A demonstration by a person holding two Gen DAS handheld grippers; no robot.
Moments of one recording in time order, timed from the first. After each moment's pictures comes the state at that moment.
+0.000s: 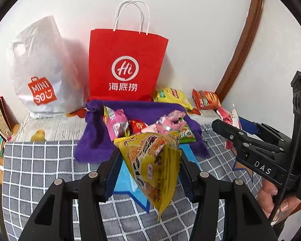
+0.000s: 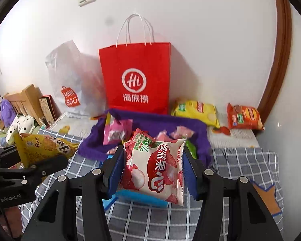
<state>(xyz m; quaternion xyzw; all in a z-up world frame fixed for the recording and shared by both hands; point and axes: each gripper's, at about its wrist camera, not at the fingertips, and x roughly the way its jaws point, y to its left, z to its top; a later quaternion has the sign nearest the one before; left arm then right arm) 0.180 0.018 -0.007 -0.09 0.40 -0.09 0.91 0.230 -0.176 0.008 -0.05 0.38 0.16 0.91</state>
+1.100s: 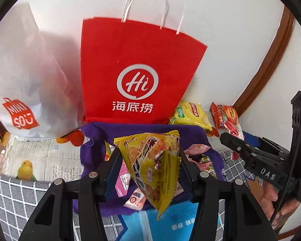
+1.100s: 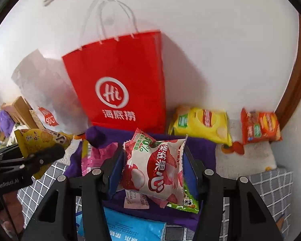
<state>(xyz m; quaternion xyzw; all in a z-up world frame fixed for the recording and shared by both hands) 0.328 0.047 -0.041 -0.11 0.43 -0.08 0.89 0.374 -0.175 -0.041 0.00 0.46 0.16 0.88</state>
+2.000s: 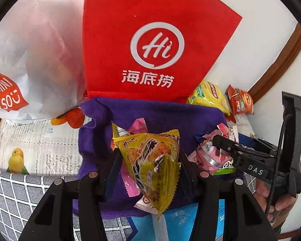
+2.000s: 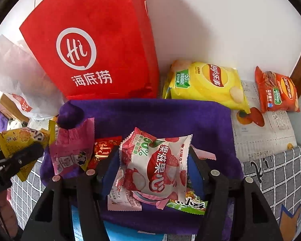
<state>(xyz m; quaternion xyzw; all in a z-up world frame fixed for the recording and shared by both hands) 0.356 0.054 -0.095 -0.11 0.50 -0.07 0.86 0.408 -0.161 -0.125 0.00 0.54 0.14 0.83</state>
